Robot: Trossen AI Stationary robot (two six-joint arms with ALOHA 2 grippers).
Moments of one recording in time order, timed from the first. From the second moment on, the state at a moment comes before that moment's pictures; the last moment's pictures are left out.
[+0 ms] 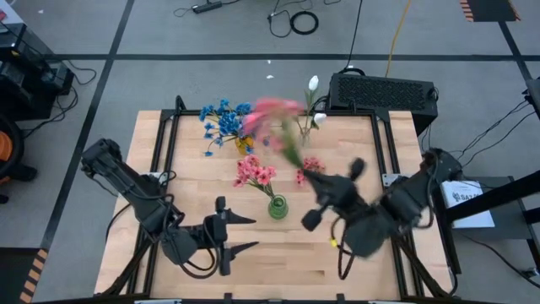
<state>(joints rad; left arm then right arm) -0.72 1.49 1.32 -0.18 -0.80 -0.28 0.65 1.66 1.92 -0.87 1.42 0.57</state>
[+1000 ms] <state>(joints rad) -0.74 1.56 1.32 0.17 -0.92 -0.07 0.59 1.70 1.46 0.94 0.65 -0.40</state>
